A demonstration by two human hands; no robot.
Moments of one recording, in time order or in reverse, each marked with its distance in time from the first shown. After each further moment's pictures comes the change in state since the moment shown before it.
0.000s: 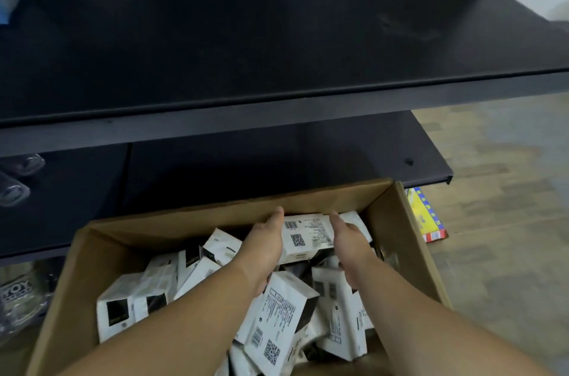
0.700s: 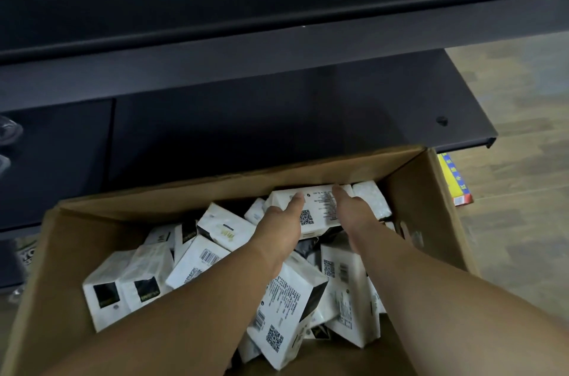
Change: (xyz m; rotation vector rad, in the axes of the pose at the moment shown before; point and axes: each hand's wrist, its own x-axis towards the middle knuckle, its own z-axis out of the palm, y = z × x) left_hand 0.056 -0.014 0.033 0.122 -0.001 -0.115; right_hand 0.087 0.015 0.017 -0.085 0.016 0.109
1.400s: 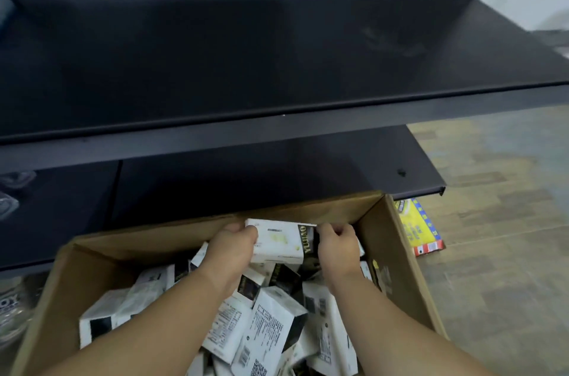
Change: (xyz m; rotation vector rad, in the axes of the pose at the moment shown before) left_hand -0.051 0.014 -0.053 -0.141 0.119 0.262; right_hand -0.087 -0.014 -0.017 0.243 0.136 -0.287
